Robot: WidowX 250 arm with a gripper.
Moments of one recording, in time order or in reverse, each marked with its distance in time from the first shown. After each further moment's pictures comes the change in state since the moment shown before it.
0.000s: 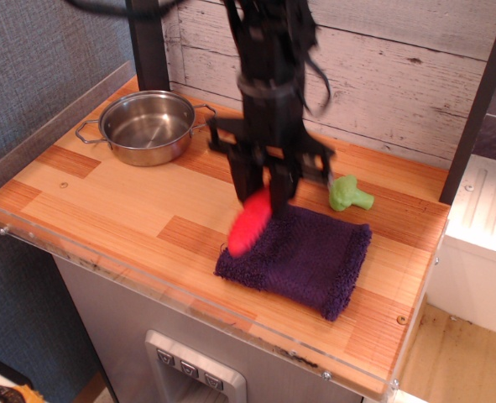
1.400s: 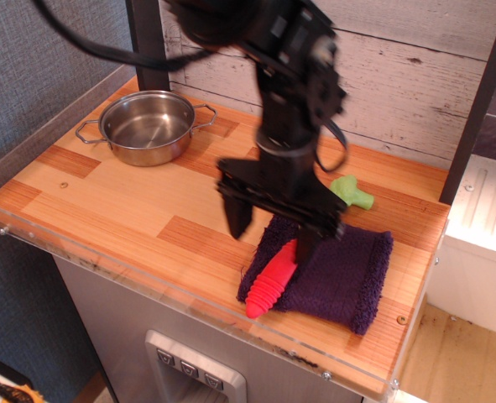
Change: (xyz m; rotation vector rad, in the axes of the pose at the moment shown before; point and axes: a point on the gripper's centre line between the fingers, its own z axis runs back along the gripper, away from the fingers) arm -0.017 -0.007 -0.012 0.067 -0.034 0.022
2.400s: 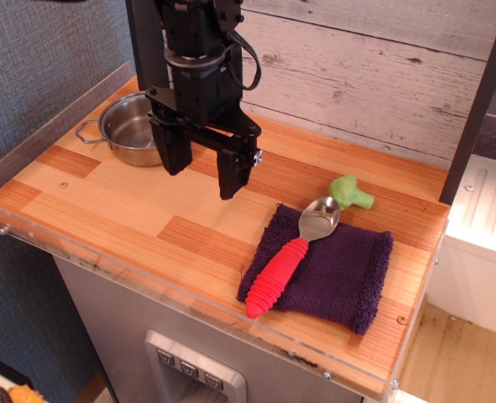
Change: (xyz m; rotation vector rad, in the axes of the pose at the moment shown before) arm 0.013 0.065 0.026 -0.049 0.032 -0.129
